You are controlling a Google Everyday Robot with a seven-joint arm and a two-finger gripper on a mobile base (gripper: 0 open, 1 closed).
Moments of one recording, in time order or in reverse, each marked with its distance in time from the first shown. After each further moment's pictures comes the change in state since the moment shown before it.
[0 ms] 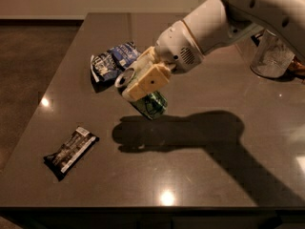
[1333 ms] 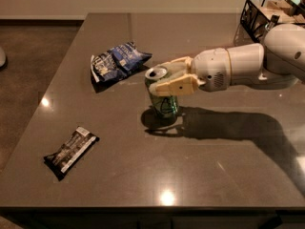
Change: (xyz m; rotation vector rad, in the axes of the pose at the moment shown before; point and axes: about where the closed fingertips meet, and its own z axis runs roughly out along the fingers) arm 0.052 -0.039 -0.042 0.189 -0.380 0.077
